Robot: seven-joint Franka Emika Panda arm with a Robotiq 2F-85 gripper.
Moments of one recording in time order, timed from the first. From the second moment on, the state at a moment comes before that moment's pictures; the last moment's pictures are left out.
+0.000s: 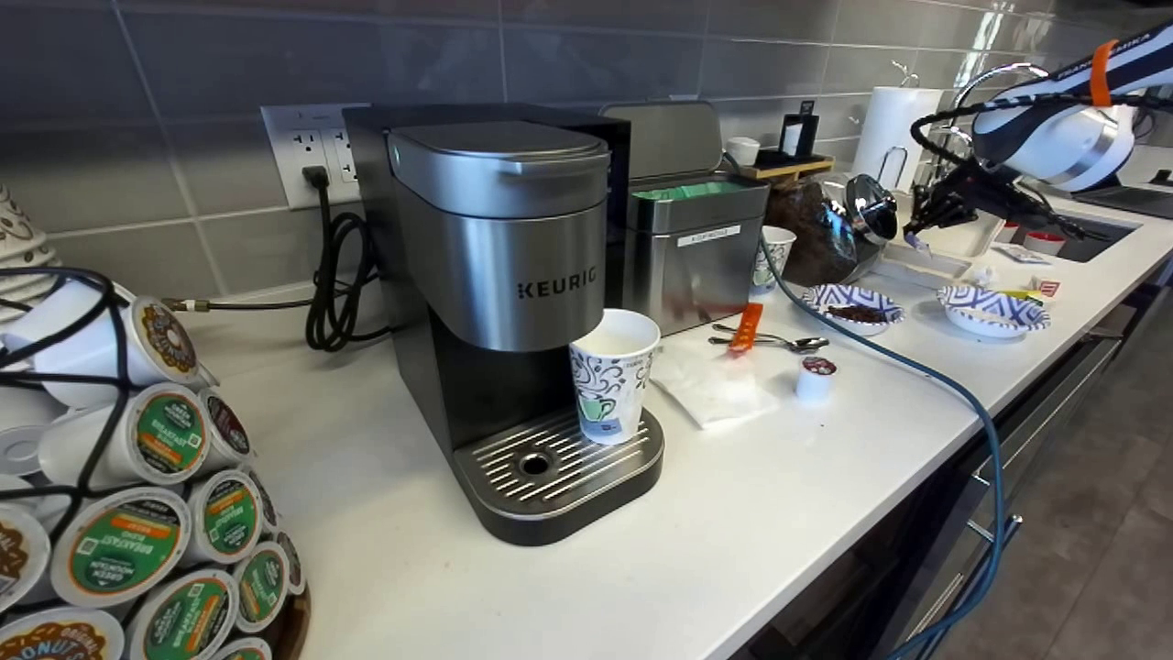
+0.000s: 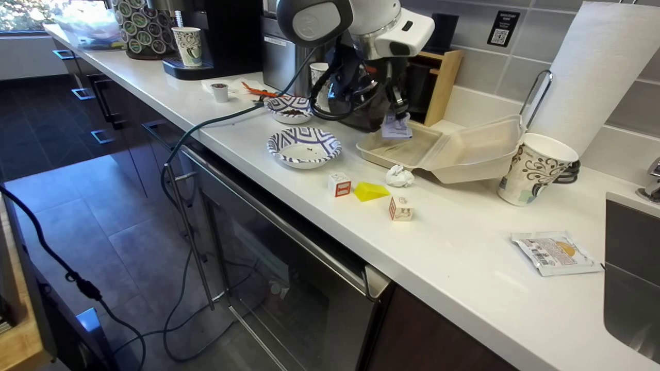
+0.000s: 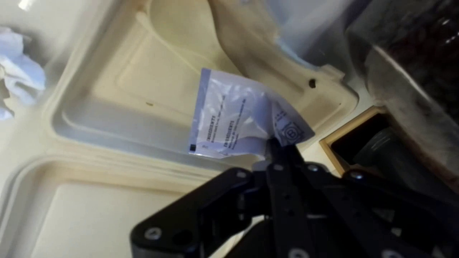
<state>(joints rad) -0.56 0.73 0.05 -1.44 0.38 2.74 -0.10</state>
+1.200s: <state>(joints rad) -0.50 0.45 0.01 -1.77 0.38 2.82 -0.18</state>
